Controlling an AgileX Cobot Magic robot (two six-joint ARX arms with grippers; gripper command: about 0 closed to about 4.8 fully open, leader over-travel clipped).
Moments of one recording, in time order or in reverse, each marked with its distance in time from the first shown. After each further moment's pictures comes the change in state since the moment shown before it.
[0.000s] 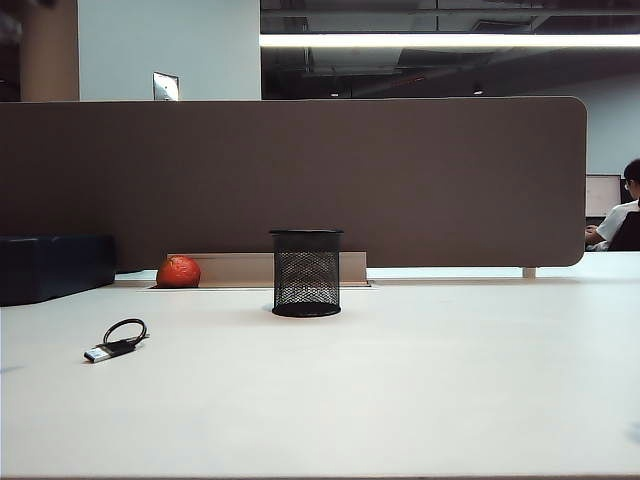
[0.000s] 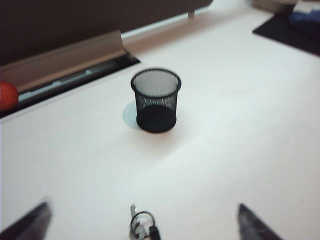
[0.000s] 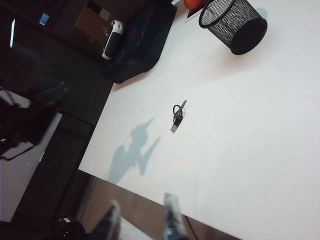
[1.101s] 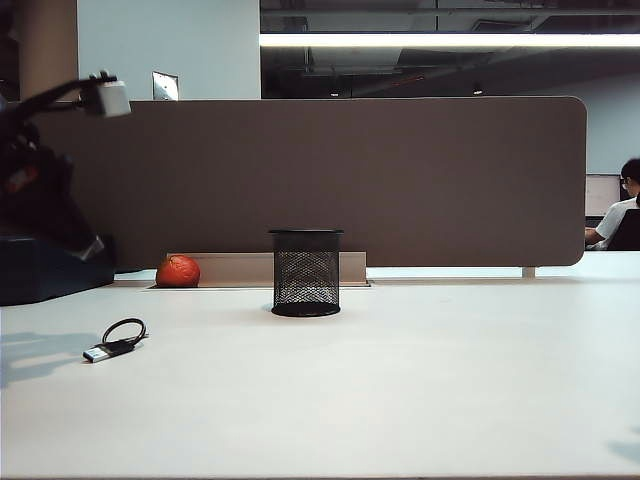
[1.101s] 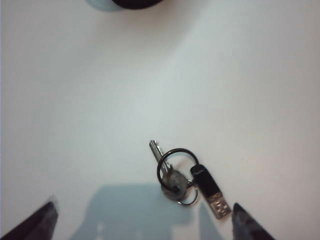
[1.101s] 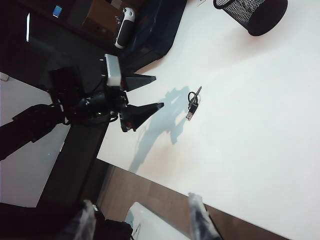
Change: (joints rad) left arm -0.164 0.517 0.001 0.105 -0.288 0.451; right arm 0.000 0.011 0.000 0.000 -0.069 0.042
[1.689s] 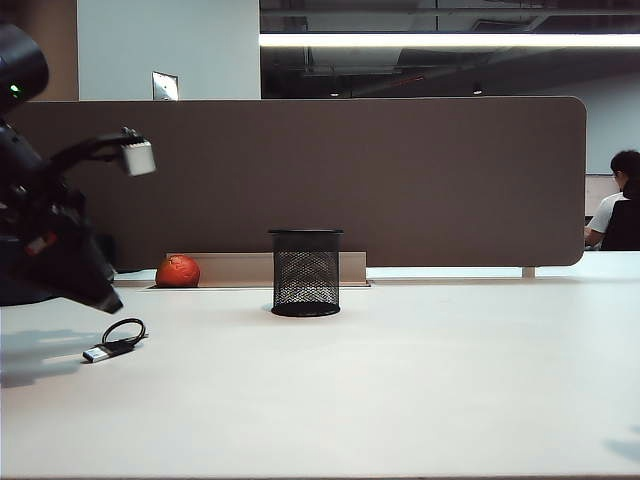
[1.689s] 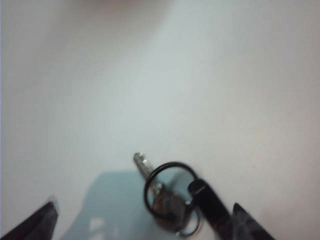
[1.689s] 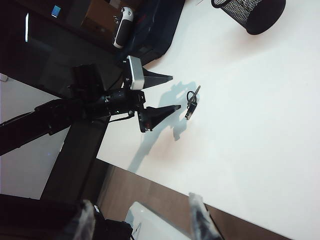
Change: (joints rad) left arm -0.035 0.159 0.001 0.106 -0.005 0.098; right arm 0.000 0.010 0.000 0.000 0.000 0.000
